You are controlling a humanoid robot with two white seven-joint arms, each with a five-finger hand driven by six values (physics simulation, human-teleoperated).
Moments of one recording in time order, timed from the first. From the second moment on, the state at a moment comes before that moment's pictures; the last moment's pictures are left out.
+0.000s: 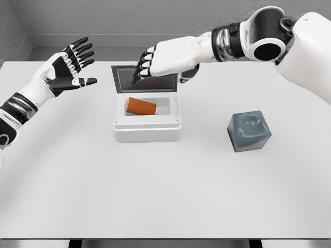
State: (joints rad) left arm -0.48 0.65 -0.47 -1.39 0.94 -0.02 -0.28; right arm -1.29 -0.51 1.12 -1.38 0.31 -0.61 0.61
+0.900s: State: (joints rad) left arm -0.44 0.60 -0.50 -1.50 0.86 -0.02 -0.29; right arm -0.19 -0.81 0.05 -1.62 -0.38 -0.61 0.61
